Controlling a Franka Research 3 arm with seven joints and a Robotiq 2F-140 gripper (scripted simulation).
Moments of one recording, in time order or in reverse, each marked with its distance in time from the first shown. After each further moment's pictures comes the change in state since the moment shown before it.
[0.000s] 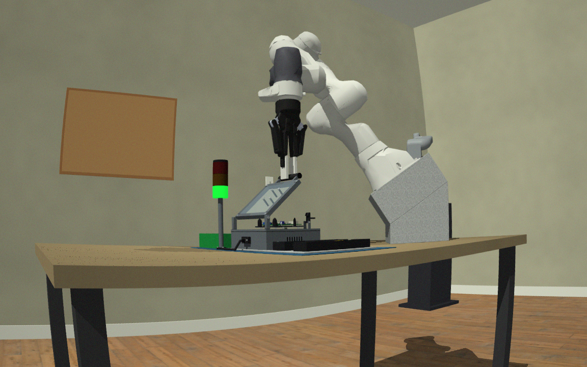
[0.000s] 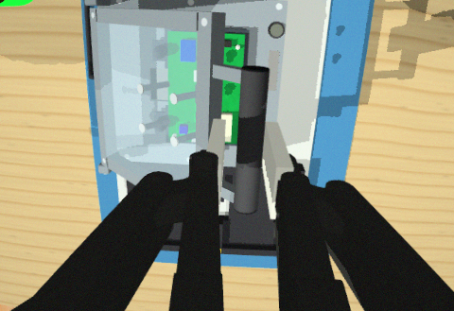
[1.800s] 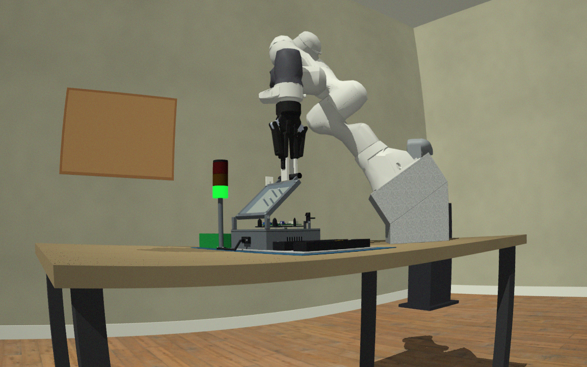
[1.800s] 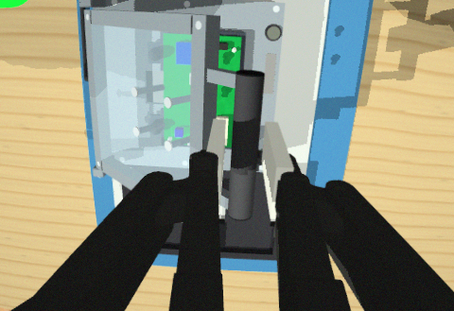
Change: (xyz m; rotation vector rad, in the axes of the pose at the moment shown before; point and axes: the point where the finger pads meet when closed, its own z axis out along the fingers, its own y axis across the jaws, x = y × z) arm 0.002 0.003 0.005 -0.001 0.002 -0.006
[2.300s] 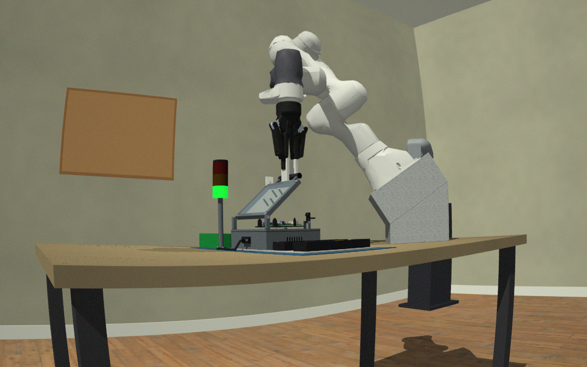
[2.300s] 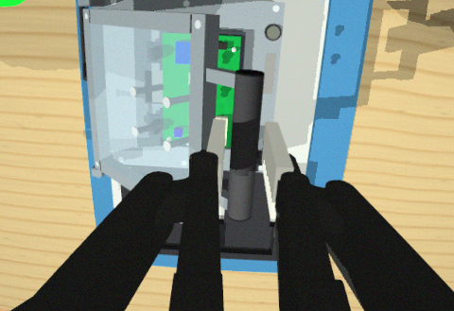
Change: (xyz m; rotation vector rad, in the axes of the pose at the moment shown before) arm 0.000 0.000 0.001 -0.001 0.000 -0.002
